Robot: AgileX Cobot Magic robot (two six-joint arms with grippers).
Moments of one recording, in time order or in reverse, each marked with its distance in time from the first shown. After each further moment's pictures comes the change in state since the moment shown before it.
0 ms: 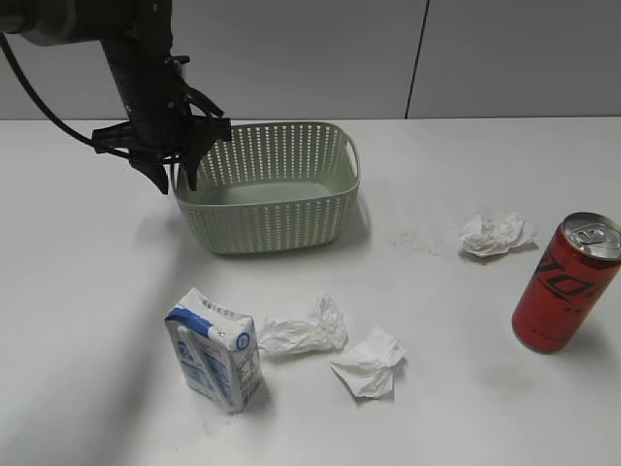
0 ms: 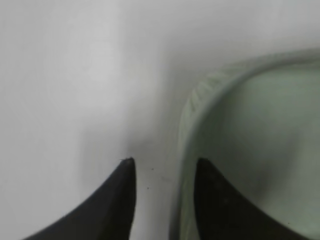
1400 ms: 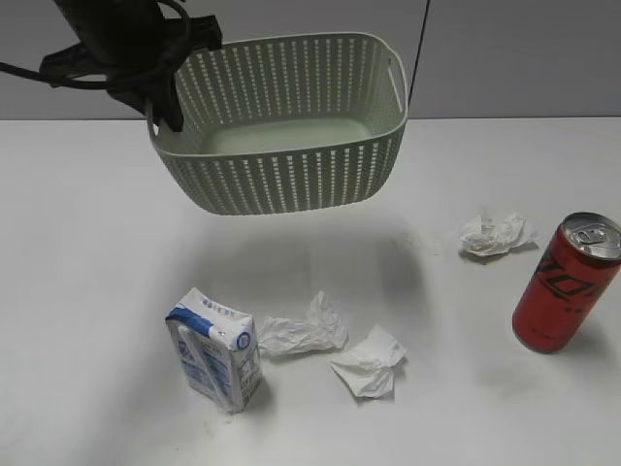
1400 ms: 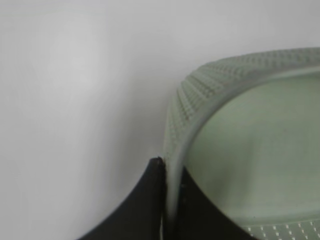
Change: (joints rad) left arm -0.038 -0.382 0.170 -0.158 0.072 0.066; right arm 0.000 0.000 0.000 0.000 0.000 0.029
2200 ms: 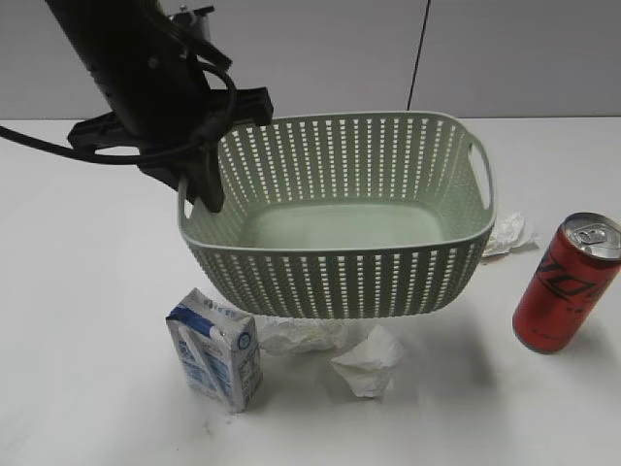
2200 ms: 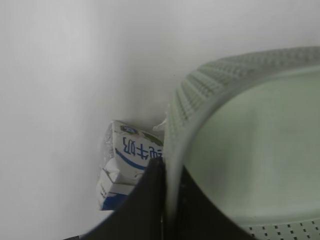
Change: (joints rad) left arm -0.169 -0.120 0.234 -0.075 0.004 -0.018; right arm 0.004 0.864 -0.473 0.061 0.094 0.043
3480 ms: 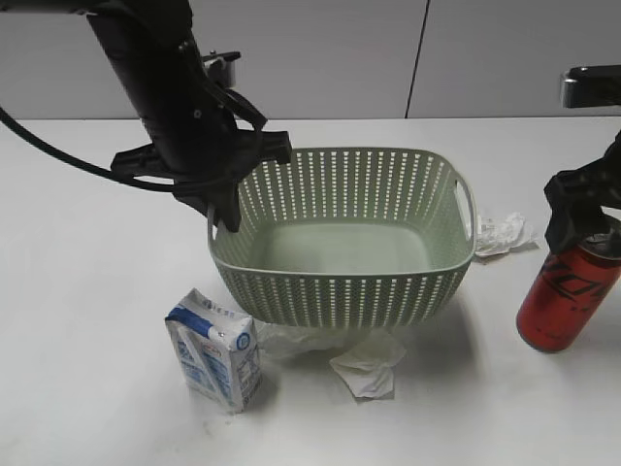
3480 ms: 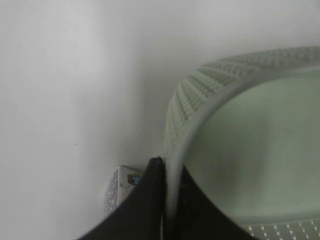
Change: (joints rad) left arm -0.014 0.121 0.000 0.055 -0.123 -0.021; right arm 0.165 0.664 -0.127 -0.262 -0.170 0.160
